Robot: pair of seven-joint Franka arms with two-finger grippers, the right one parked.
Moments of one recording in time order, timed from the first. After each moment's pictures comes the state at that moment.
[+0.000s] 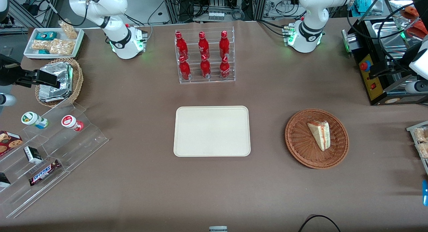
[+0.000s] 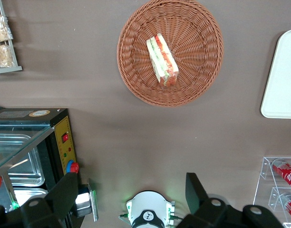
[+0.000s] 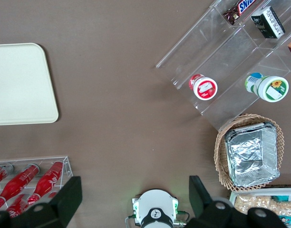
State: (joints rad) arm 0.11 0.06 -0.13 -1.43 0.05 1.29 -0.03
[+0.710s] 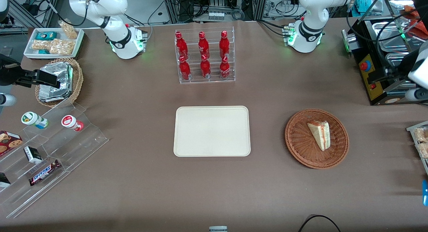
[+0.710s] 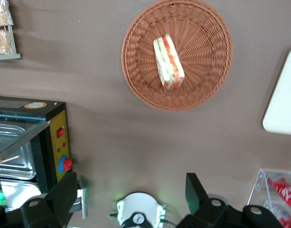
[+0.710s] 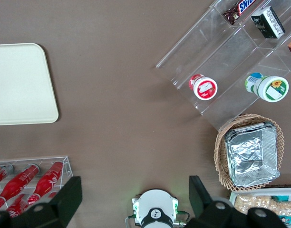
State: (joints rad) arm 0.11 0.11 -0.13 -1.45 0.05 1.33 -0.15
